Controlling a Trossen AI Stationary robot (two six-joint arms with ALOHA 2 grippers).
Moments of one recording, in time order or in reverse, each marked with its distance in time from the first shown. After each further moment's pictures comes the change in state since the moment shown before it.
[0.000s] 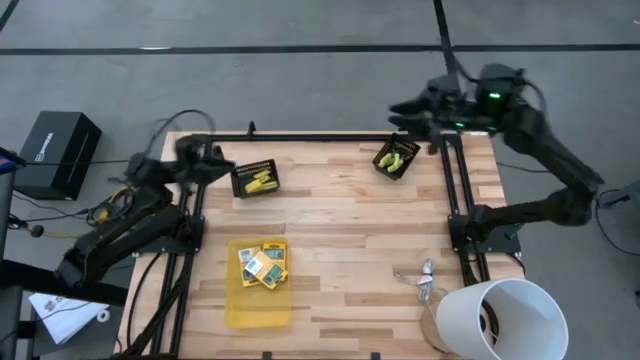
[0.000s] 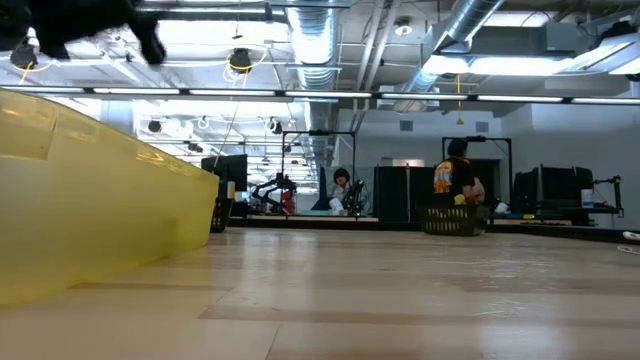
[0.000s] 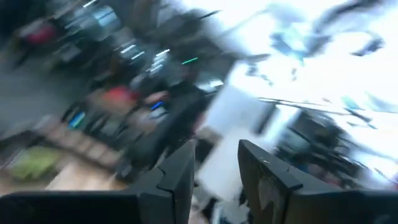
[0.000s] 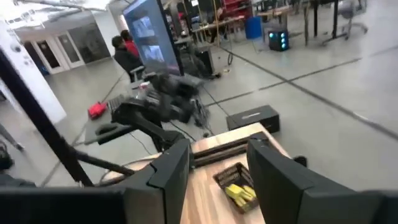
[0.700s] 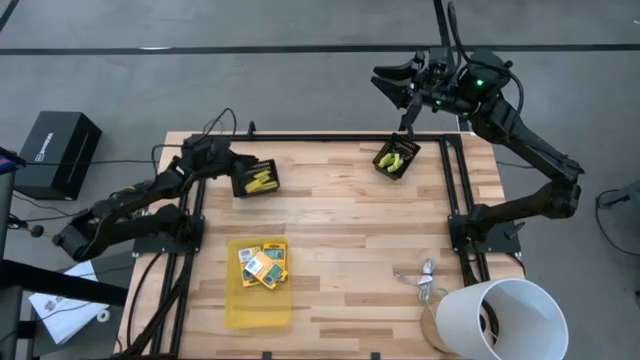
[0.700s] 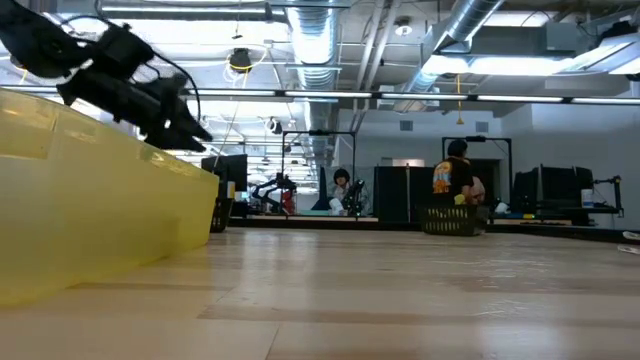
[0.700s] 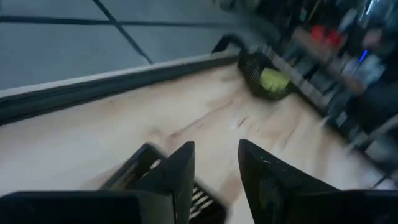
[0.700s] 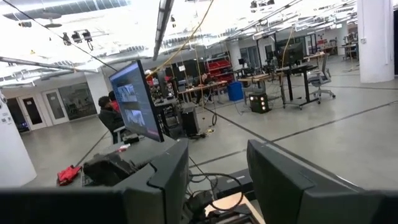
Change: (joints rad) left arm 0.005 0.402 0.000 -0.478 -0.514 0.639; right arm -0.057 0.123 0.000 0.399 0.065 0.054
